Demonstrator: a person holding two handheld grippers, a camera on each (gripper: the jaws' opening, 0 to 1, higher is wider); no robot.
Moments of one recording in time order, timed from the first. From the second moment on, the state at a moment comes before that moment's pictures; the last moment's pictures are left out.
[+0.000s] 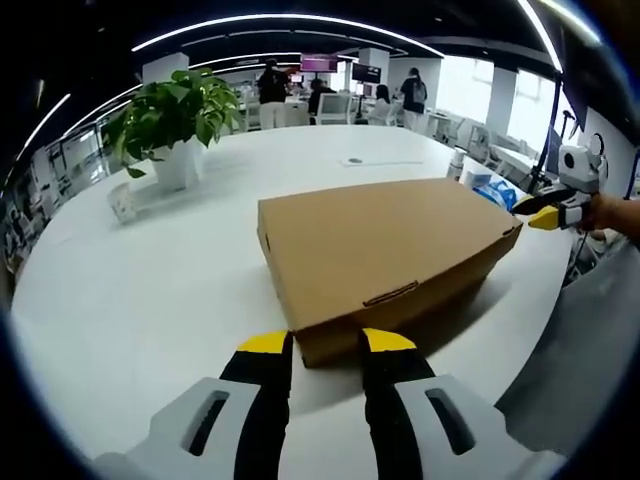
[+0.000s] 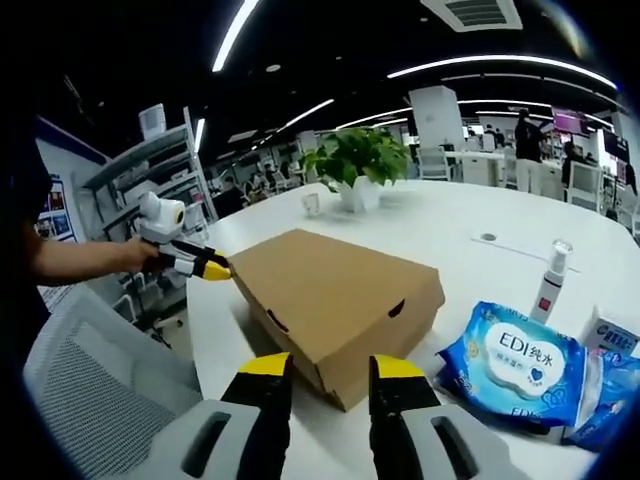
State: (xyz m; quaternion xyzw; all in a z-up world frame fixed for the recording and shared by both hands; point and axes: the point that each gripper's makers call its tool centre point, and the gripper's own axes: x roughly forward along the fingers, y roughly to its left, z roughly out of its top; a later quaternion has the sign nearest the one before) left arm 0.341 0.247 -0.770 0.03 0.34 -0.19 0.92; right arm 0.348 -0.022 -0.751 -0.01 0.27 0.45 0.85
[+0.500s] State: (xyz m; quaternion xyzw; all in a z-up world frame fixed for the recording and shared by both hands) left arm 0.344 0.243 -0.779 0.03 0.35 -0.19 0.92; right arm 0.350 -0.013 -0.773 -0.09 0.27 0.44 0.85
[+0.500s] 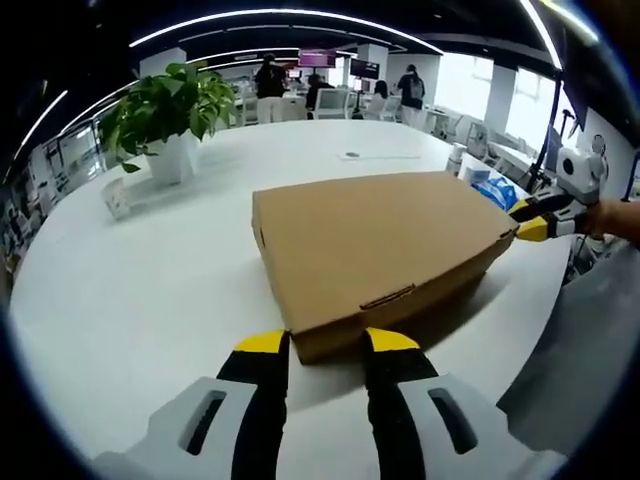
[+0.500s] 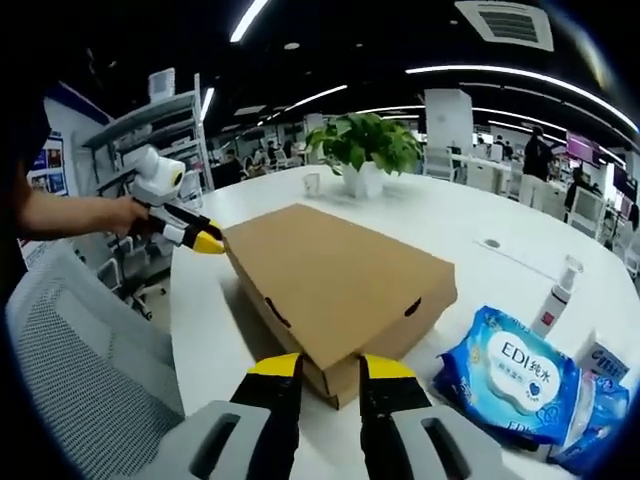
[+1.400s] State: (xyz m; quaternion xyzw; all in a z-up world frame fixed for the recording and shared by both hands) left arm 0.395 0.234 -0.780 0.04 0.35 -0.20 0.91; right arm 0.410 -0.024 -0.775 -0.12 0.27 0.41 0.86
